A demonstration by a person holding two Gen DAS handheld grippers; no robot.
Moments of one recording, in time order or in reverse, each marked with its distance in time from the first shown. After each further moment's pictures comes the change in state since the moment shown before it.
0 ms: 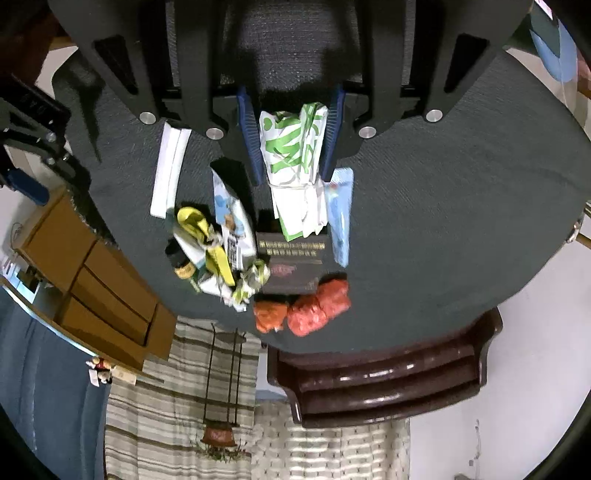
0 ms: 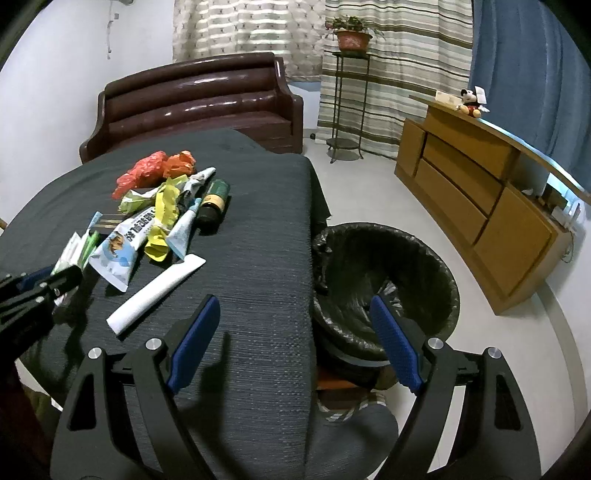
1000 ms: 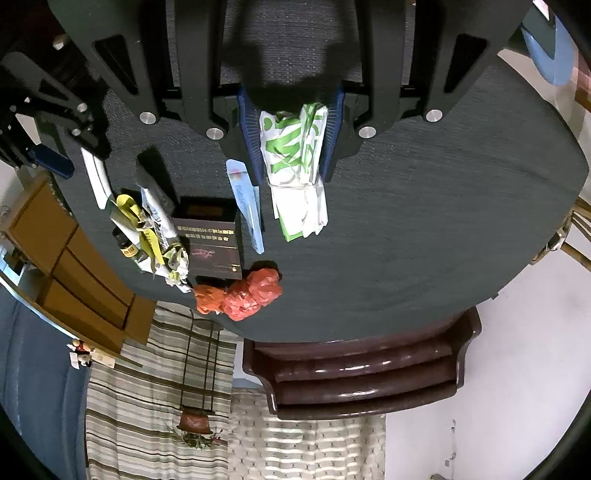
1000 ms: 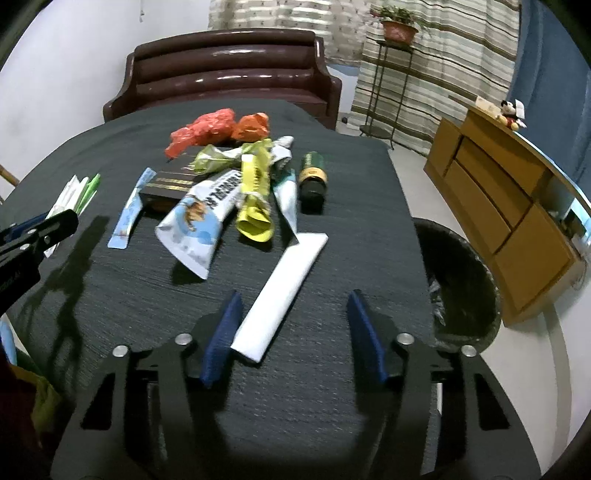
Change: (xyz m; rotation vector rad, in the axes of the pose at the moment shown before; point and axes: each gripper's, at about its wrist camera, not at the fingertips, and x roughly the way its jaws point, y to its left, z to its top) left arm 0.004 0.060 0.001 -0.045 -0.026 0.045; right arm 0.018 0.075 -0.004 -0.111 0.089 0.037
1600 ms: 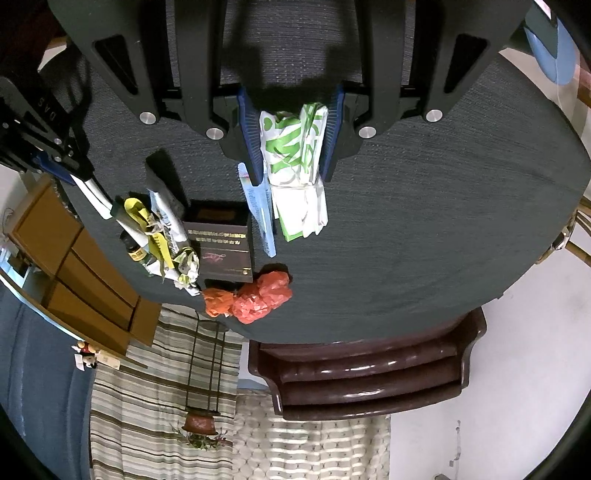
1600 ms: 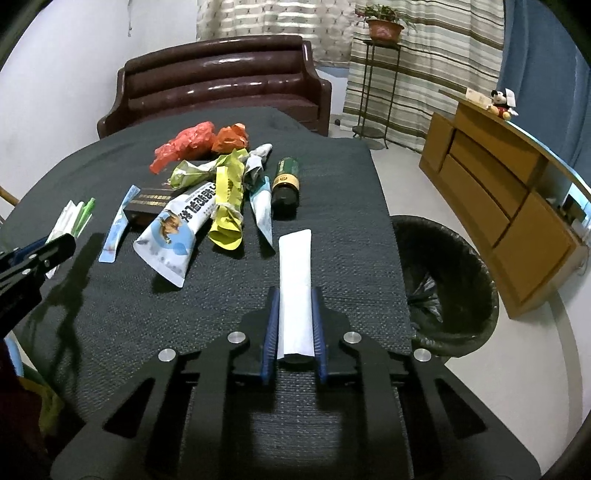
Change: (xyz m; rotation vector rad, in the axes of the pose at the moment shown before) left arm -0.001 -0.005 -0.002 0.006 -0.003 -0.016; right arm -0.002 -0.020 0.003 0.045 -0.032 0.015
